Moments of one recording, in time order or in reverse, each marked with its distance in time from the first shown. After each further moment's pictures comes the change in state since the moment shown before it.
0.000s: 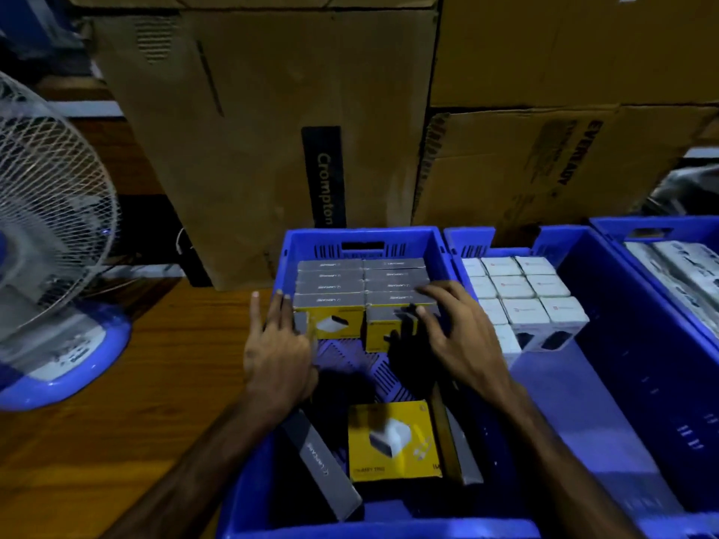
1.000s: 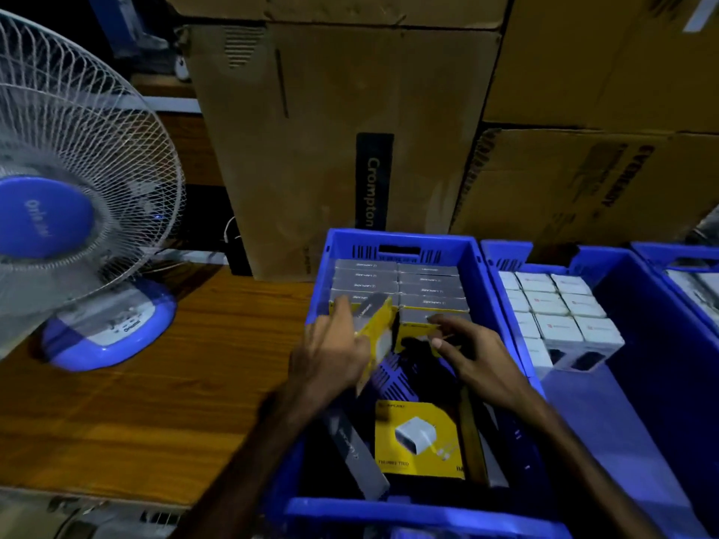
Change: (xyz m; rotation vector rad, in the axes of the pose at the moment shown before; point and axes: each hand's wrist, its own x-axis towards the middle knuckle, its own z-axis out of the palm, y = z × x) left_hand -0.029 0.008 -0.025 -0.902 0.157 -0.254; right_hand -0.017 0.000 0.016 0.306 -0.280 0.026
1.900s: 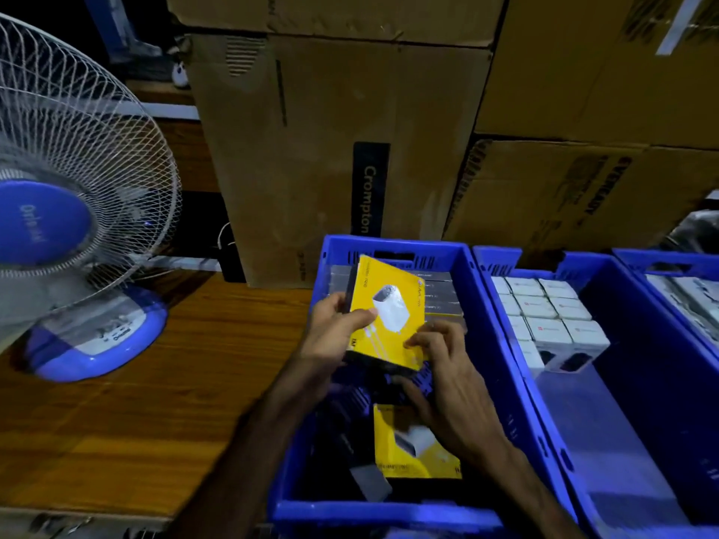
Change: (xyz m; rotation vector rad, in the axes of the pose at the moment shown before) left_hand 0.009 0.009 -0.023 -1.149 -0.183 -0.203; right_hand -0.044 -0.061 0.042 -0.352 0.203 -0.235
